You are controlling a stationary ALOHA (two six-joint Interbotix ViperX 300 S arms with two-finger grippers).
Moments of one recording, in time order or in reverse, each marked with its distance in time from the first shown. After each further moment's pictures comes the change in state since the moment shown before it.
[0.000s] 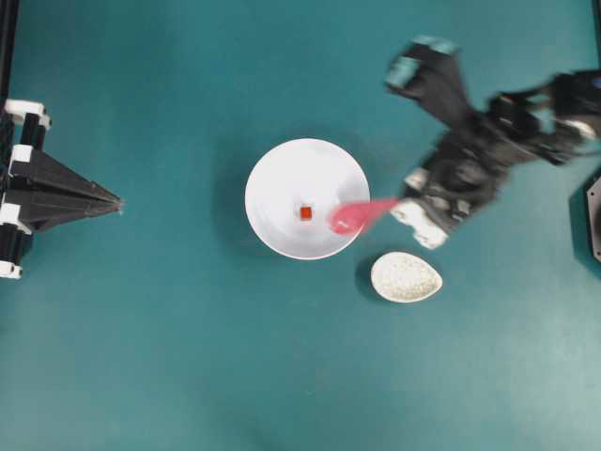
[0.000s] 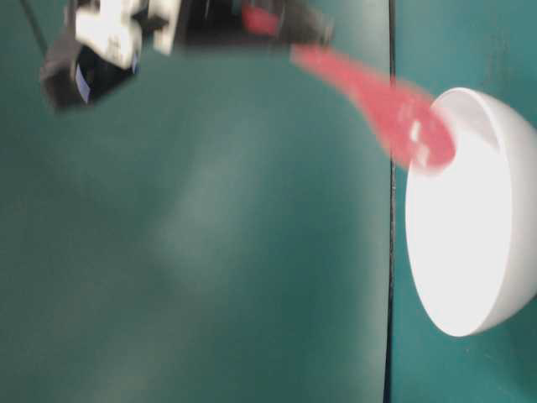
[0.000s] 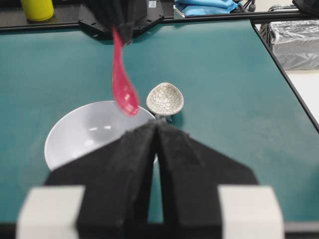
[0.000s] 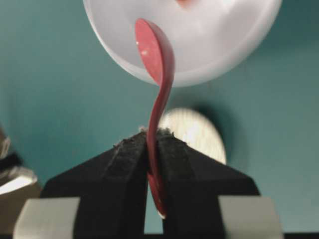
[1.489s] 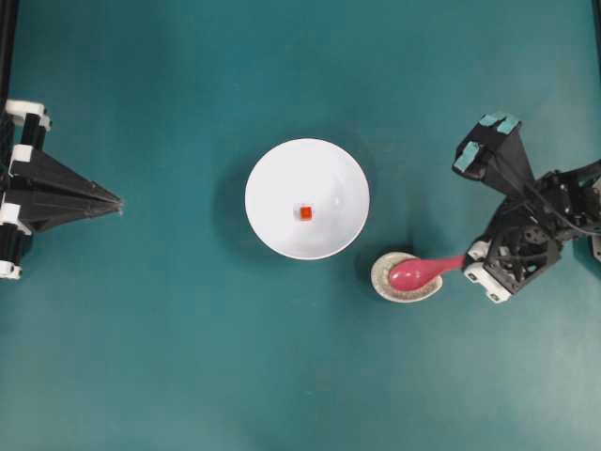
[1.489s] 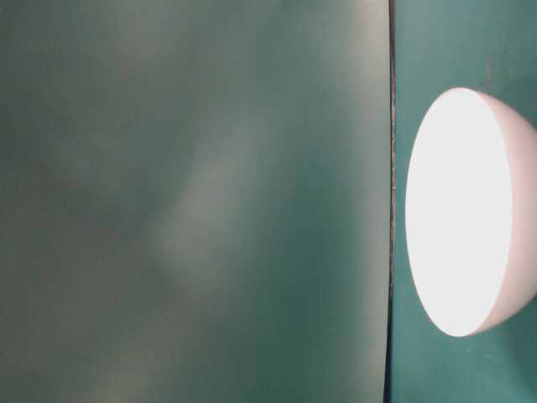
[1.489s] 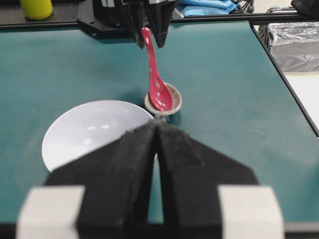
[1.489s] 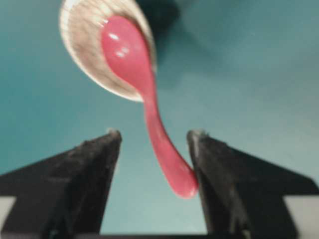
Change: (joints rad) left arm 0.000 0.002 0.000 0.002 0.003 -0.014; right arm 0.196 -0.095 0.278 -0.192 -0.037 0.249
